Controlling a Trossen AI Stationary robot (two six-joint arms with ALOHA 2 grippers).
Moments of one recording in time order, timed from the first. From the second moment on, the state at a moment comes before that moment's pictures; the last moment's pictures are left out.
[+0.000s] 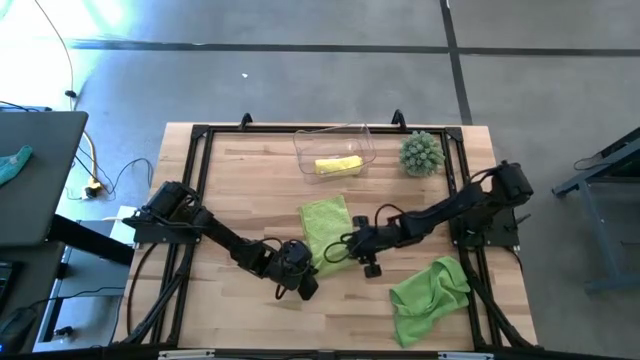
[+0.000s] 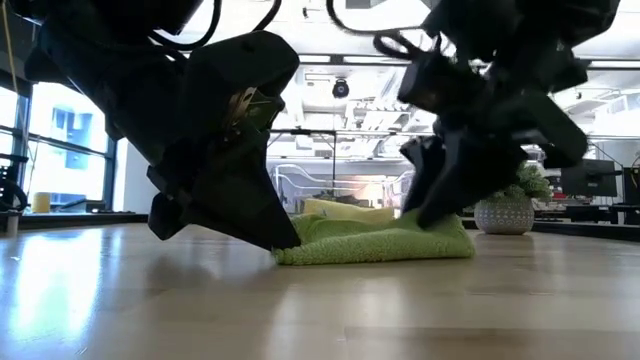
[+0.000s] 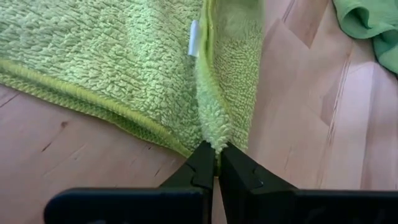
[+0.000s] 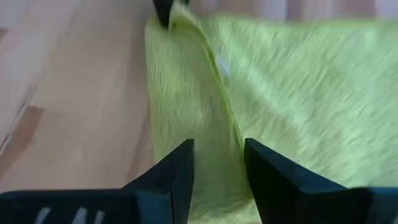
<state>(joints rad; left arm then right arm) -0.35 1.94 0.90 0.20 -0.40 -1.02 0.26 1.69 0.75 0.08 0.05 0.01</state>
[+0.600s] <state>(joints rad) -0.35 1.94 0.90 0.21 -0.40 -0.97 0.27 1.66 0.75 -0.07 0.07 0.07</state>
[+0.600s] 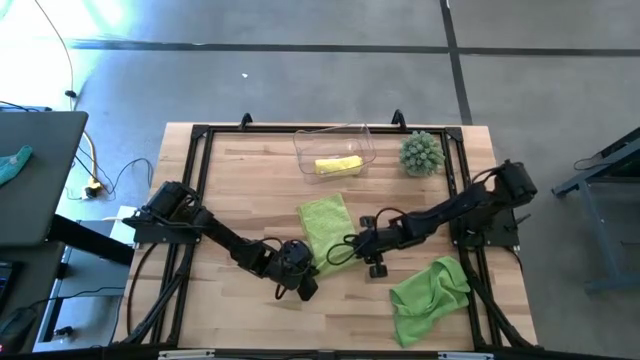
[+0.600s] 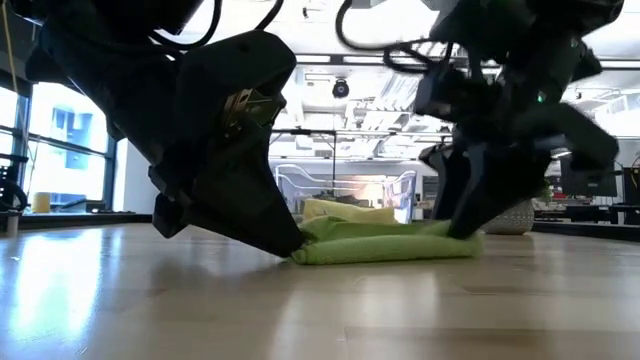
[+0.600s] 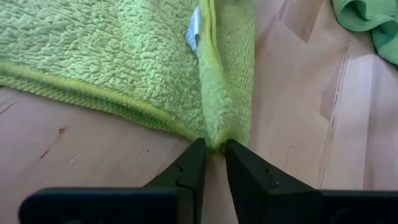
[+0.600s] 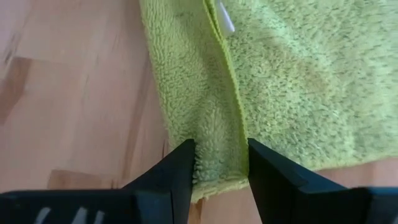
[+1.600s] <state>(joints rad) -0.35 1.79 0.90 0.16 -0.37 -0.63 0.31 1.70 0.76 -0.08 0.05 0.18</state>
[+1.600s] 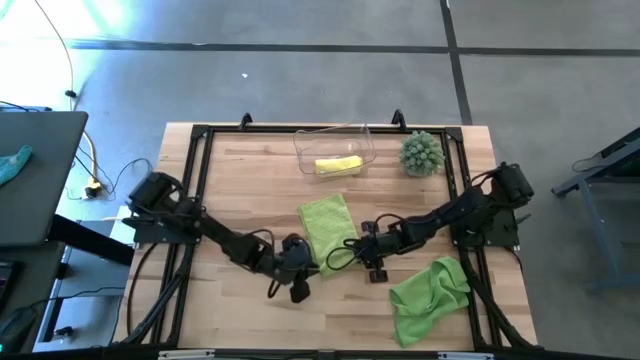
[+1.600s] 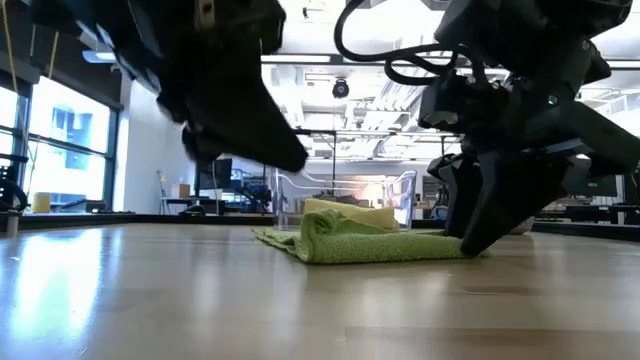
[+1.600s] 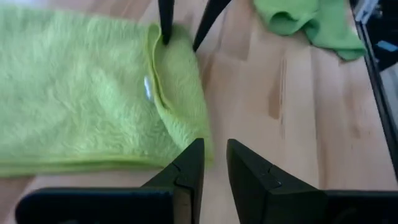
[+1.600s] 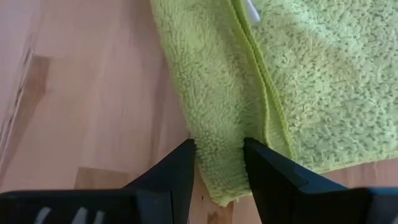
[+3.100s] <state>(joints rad) -0.32 1.82 0.91 0.18 -0.49 -0.25 0.31 1.71 0.75 0.02 0.06 0.23</state>
